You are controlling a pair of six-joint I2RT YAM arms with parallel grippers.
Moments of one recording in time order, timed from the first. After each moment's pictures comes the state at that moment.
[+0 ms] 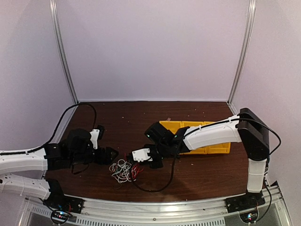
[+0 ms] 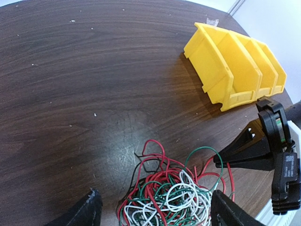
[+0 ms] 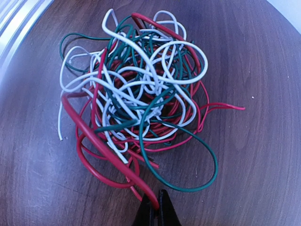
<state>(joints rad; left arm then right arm) -0.87 0.96 0.48 -0.16 -0.15 -0.56 1.05 1.98 1.32 -0.24 -0.26 -0.76</state>
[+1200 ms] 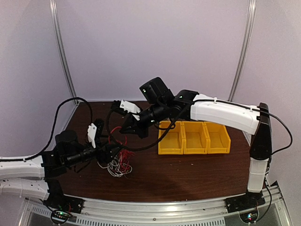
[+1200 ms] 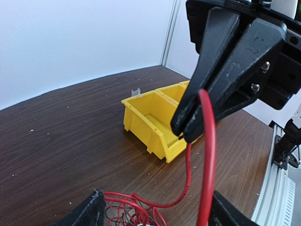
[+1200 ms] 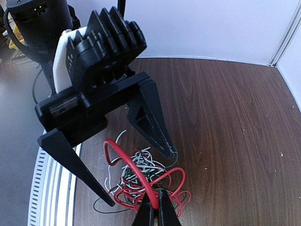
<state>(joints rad) -0.92 0.83 0.37 0.27 -0.03 -0.22 1.02 1.95 1.86 -0.53 -0.45 -0.32</state>
